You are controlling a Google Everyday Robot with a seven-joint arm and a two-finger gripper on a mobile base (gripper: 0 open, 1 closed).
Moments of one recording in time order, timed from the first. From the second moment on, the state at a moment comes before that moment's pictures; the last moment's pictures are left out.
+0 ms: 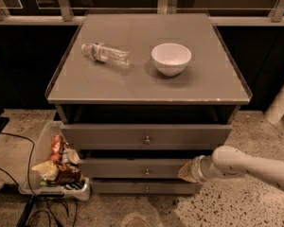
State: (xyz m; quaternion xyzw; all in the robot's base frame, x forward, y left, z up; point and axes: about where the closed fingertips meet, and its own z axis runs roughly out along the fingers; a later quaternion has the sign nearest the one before) arm 0.530 -0.199 0.410 -0.57 0.77 0.10 0.26
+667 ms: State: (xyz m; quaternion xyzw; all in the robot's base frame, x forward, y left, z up) arm 0.530 -0.199 0.410 -0.57 0.77 0.10 0.26
